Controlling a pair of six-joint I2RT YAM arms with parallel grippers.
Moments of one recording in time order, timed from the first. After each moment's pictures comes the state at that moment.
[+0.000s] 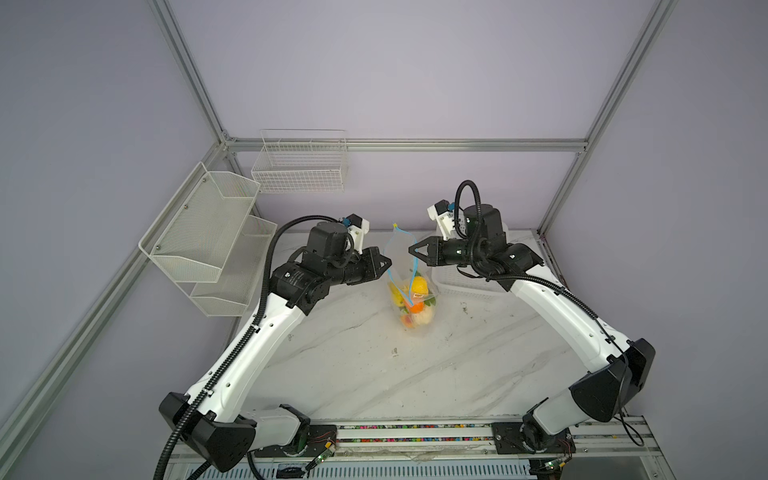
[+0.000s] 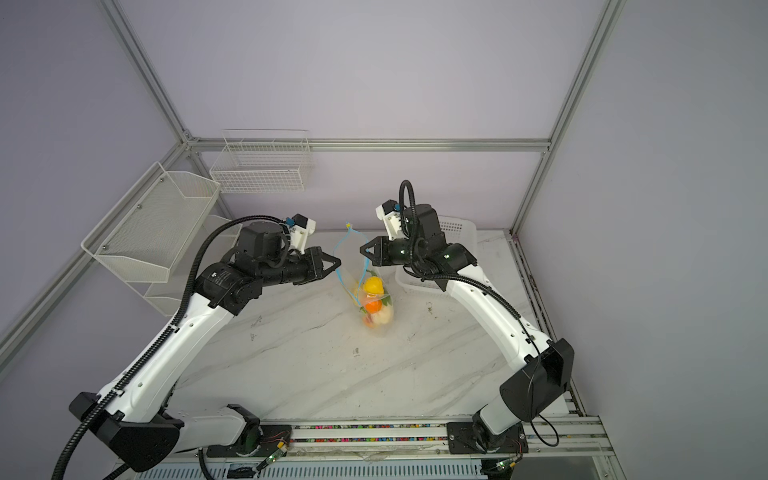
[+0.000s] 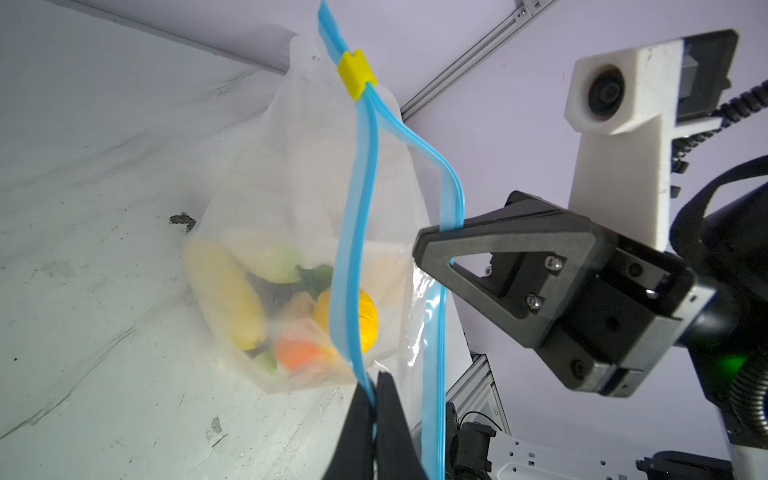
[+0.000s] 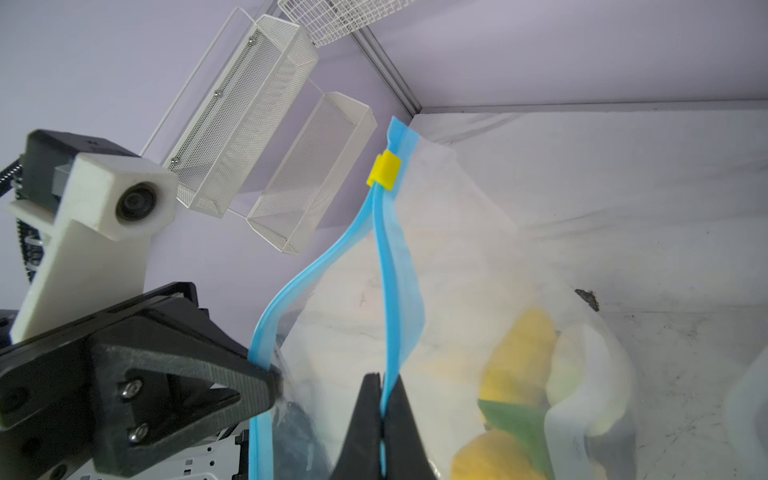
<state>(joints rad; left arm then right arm) -0.48 1.30 1.52 -0.73 0.35 -0.67 0.57 1.55 1.64 -0.51 -0.52 0.50</state>
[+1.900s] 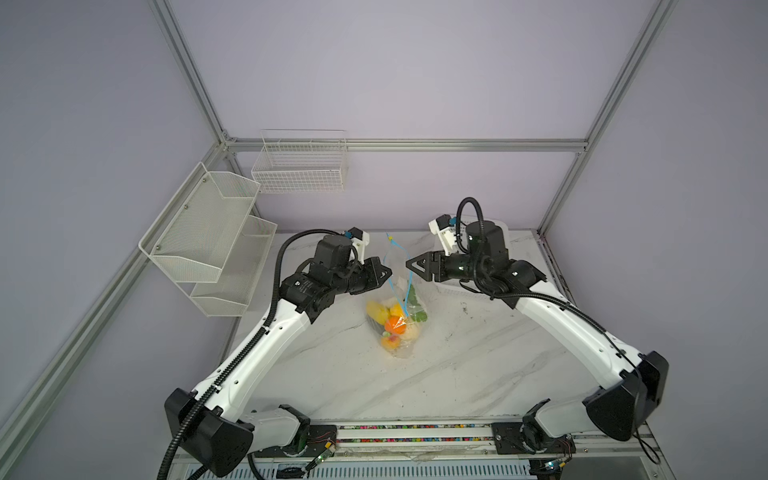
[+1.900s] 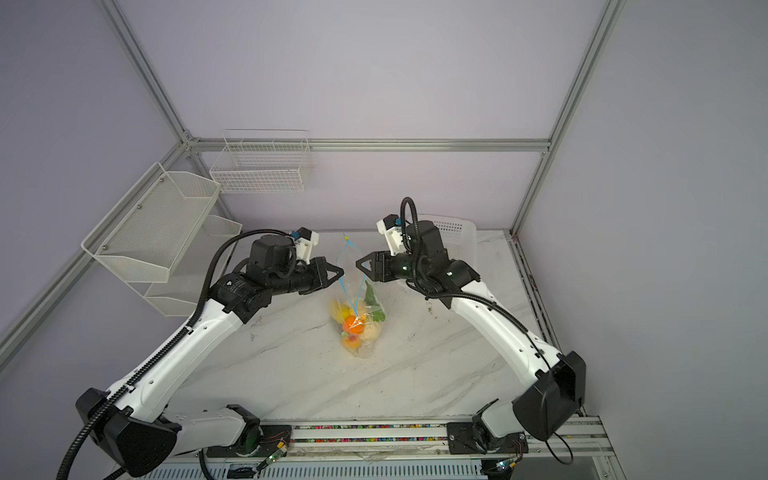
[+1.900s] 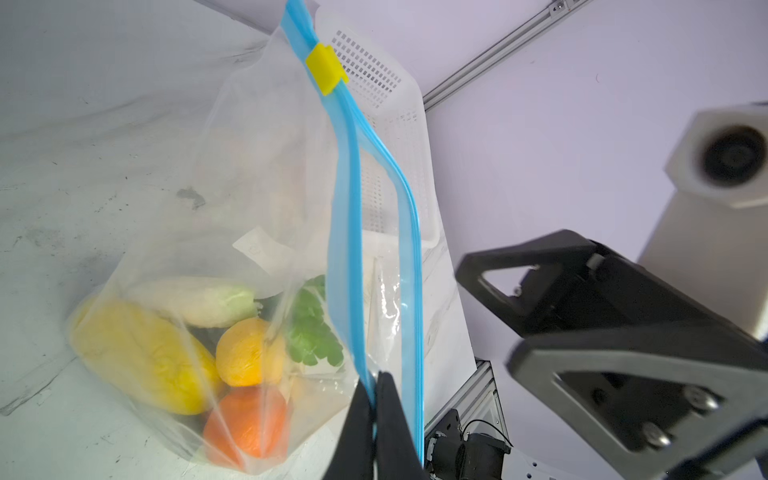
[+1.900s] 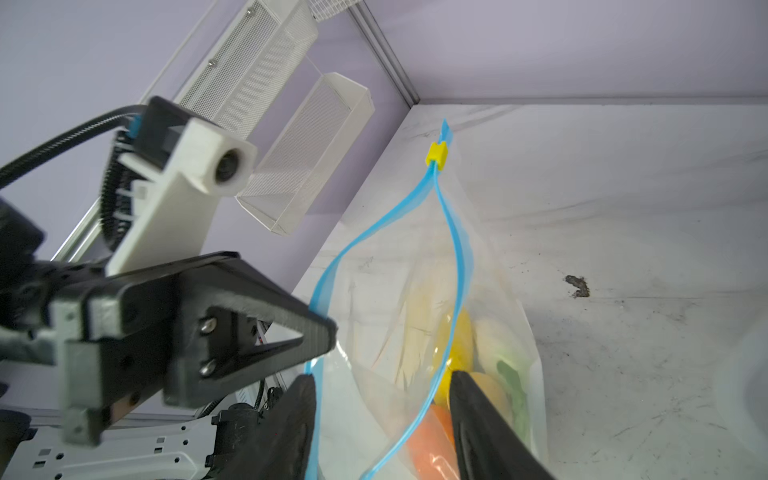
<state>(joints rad) -0.48 1.28 1.33 -0.58 0.35 -0.73 0.61 1.35 1.37 -0.39 -0.44 0.47</state>
